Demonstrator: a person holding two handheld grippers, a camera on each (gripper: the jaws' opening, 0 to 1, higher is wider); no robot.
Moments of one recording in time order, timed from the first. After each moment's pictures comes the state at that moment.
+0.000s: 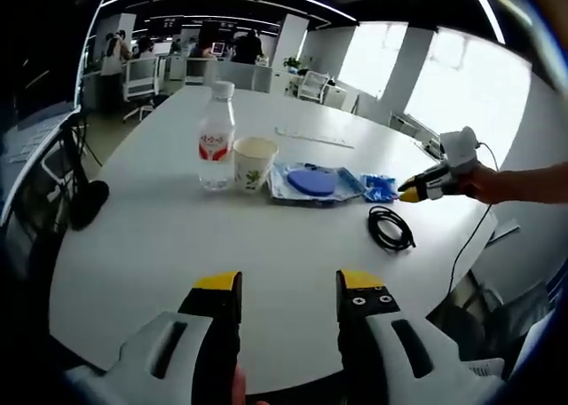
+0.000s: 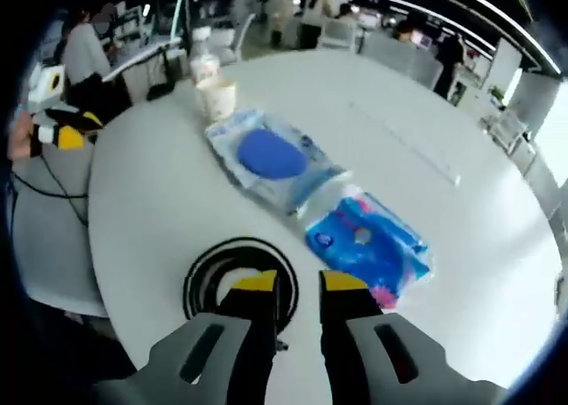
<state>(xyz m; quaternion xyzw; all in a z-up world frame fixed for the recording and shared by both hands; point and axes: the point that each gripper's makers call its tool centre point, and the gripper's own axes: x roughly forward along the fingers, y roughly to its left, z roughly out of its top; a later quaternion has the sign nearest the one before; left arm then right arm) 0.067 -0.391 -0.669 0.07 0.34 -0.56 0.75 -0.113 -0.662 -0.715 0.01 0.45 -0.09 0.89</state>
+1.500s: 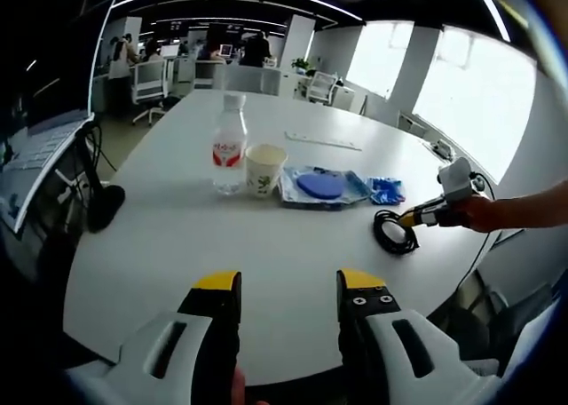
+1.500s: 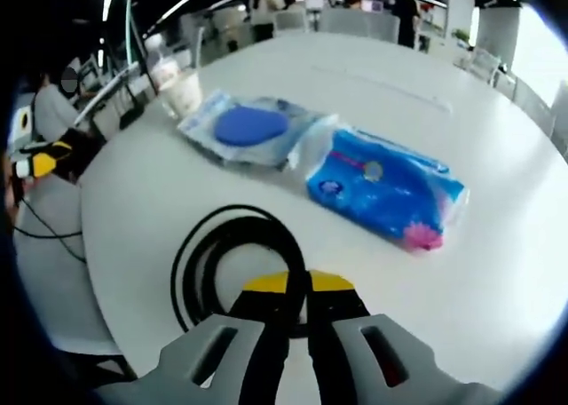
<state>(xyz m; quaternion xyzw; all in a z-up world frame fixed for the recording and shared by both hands) 0.073 -0.376 -0.654 0.08 0.34 -0.54 0.76 -0.112 -0.644 -0.754 0.12 0.44 -0.14 0.88</state>
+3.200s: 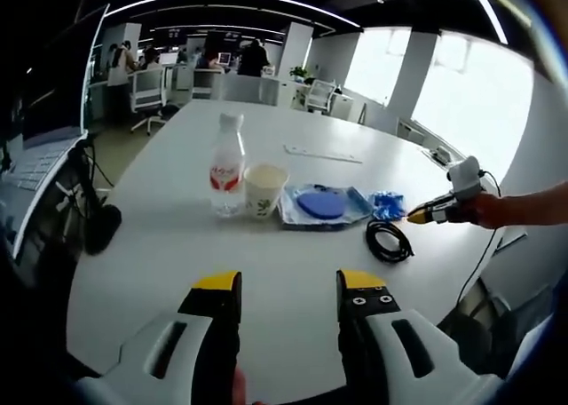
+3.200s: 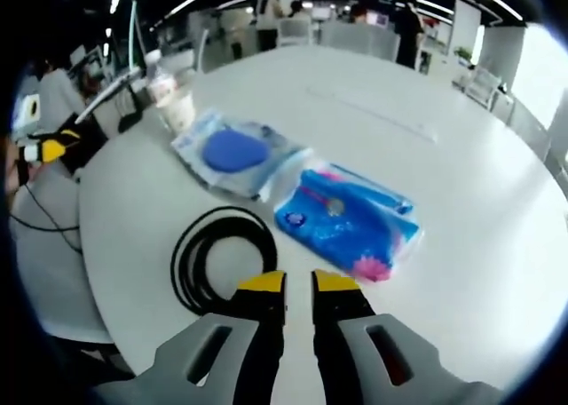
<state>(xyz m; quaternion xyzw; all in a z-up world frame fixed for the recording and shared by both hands) 0.090 -0.403 -0.639 0.08 0.32 -0.55 0.77 -0.129 -0.681 -0.720 0.08 0.43 -0.14 0.89</state>
